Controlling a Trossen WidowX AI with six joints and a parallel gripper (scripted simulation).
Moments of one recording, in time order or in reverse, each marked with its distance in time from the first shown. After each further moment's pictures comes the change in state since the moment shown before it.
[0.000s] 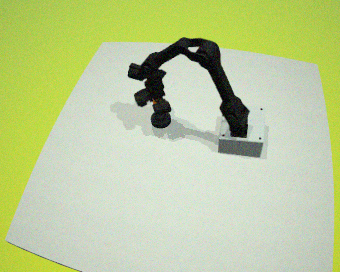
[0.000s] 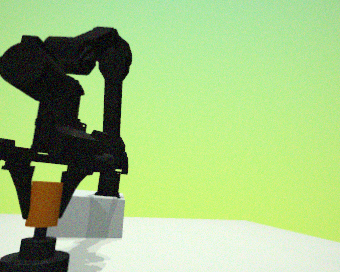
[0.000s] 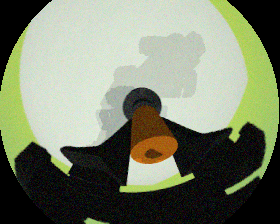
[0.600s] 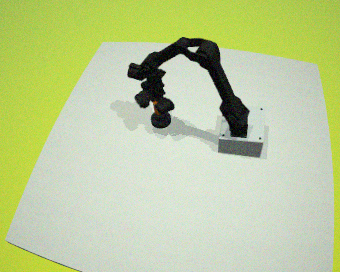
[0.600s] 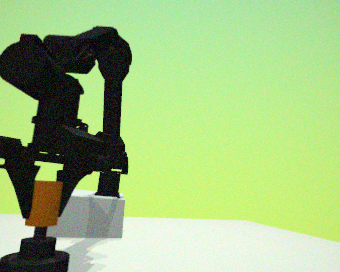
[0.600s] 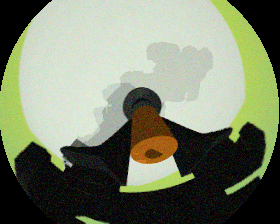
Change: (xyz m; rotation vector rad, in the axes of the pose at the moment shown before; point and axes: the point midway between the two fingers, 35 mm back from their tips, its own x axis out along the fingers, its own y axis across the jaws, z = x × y) arm -0.002 -0.001 0.001 -0.187 0.003 0.003
